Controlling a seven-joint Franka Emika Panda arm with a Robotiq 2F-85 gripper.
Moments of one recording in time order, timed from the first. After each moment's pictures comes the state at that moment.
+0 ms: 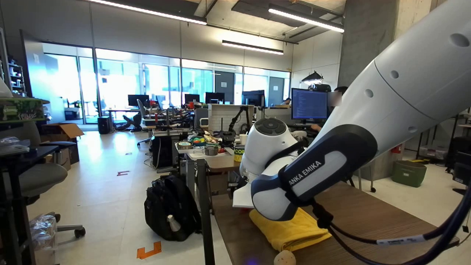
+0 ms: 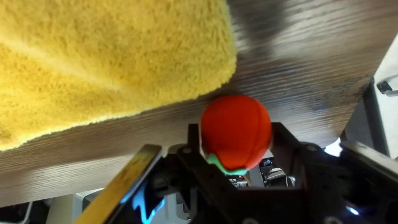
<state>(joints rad) 0.65 1.43 -0.50 -1.01 0.11 2.86 0.89</state>
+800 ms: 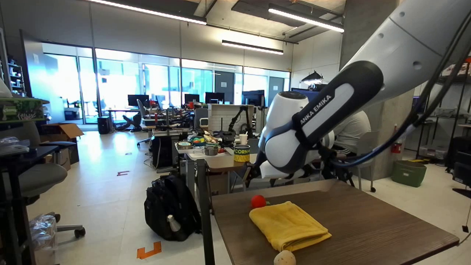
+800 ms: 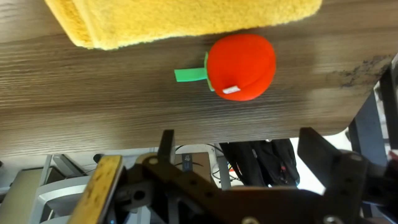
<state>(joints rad) 0.45 1.18 -0.26 -1.20 0.09 2.81 0.42</state>
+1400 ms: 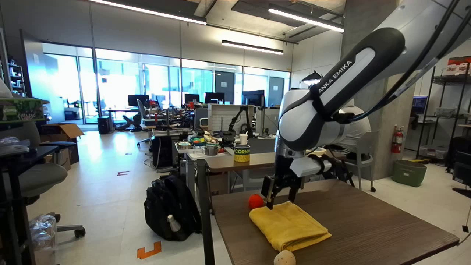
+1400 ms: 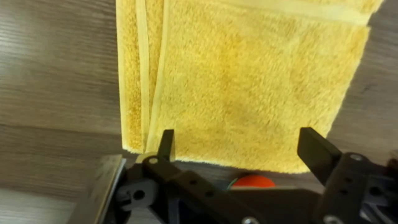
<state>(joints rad) 0.27 1.03 -0.02 -1.38 0.02 2.50 0.06</state>
